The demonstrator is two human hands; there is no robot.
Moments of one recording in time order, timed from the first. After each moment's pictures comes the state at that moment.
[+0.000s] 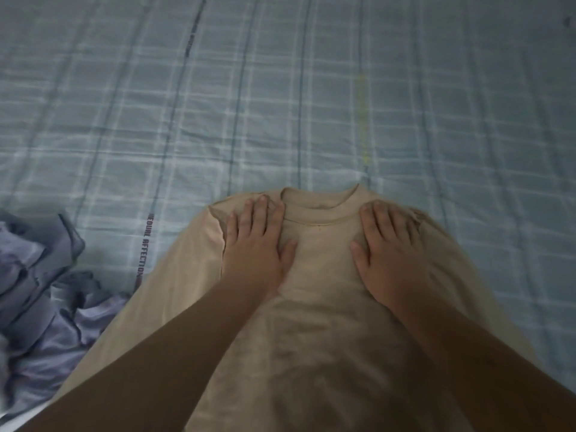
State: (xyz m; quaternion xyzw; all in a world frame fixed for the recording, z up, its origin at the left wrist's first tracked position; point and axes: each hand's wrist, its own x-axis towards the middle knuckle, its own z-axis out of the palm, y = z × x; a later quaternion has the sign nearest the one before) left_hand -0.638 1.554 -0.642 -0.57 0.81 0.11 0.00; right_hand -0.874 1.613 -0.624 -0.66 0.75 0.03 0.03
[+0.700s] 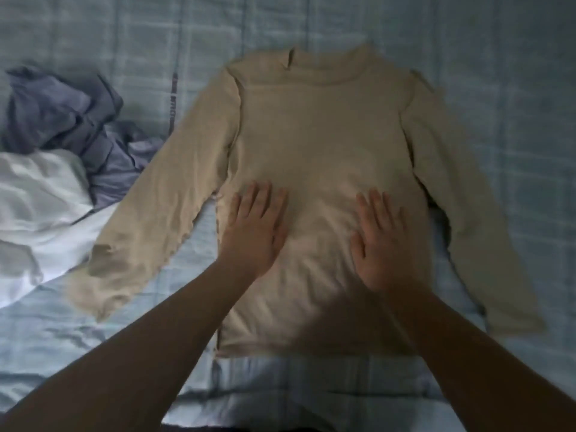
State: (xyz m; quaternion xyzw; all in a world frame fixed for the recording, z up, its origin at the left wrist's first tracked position) left_hand -0.569 1.784 -0.599 -0.52 0.84 0.16 0.04; right_hand -0.812 1.855 -0.578 -0.67 0.74 0.00 0.12
